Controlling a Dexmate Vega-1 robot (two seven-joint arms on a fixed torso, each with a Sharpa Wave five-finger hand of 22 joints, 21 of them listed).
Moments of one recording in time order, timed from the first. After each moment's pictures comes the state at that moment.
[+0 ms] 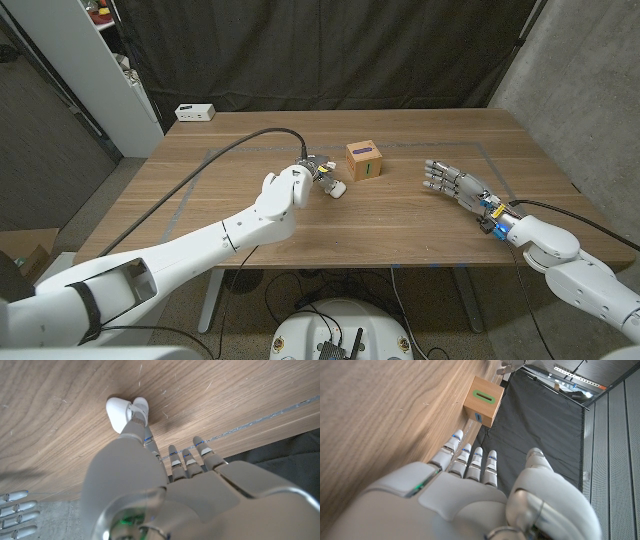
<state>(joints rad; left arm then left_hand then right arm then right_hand) 0.56 0.60 1.02 -1.92 0.83 0.84 -0.36 1.06 0.14 0.24 -0.13 0.18 0.78 -0.07 0.40 0.49 0.20 -0.04 0.25 0.22 0.08 -0.04 0.18 0.17 0.18 0.07 0.21 0.18 -1.28 -0.88 -0.19 -1.61 0.74 0.36 0.27 0.46 0.12 0.23 -0.09 0.18 0.27 -0.11 0.19 0.19 0.21 -0.02 0.21 0.22 0.20 -0.04 0.20 0.19 0.35 0.02 0.19 0.17</state>
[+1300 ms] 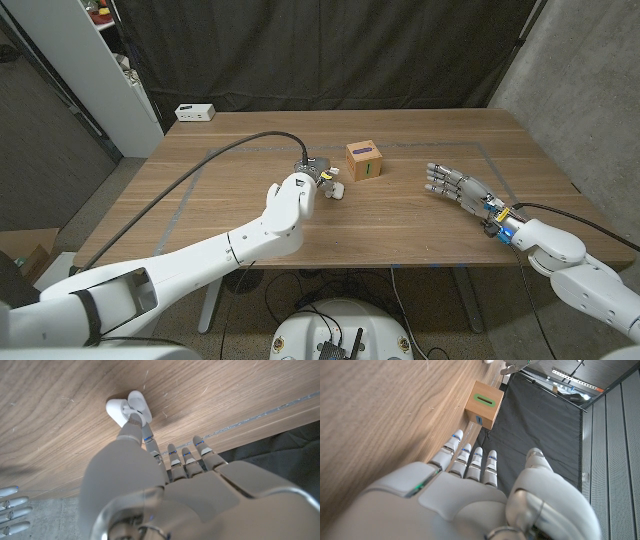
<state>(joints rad) 0.58 0.59 1.08 -1.99 0.91 0.99 -0.33 1.02 0.15 0.22 -0.12 0.18 0.80 -0.06 0.40 0.50 0.23 -0.06 0.26 0.23 0.12 -0.04 0.18 0.17 0.19 0.08 0.21 0.18 -1.31 -0.89 -0.17 -1.59 0.75 0.39 0.31 0.45 0.13 0.23 -0.09 0.18 0.27 -0.11 0.20 0.19 0.21 -0.02 0.21 0.22 0.20 -0.04 0.20 0.19 0.35 0.02 0.19 0.17</state>
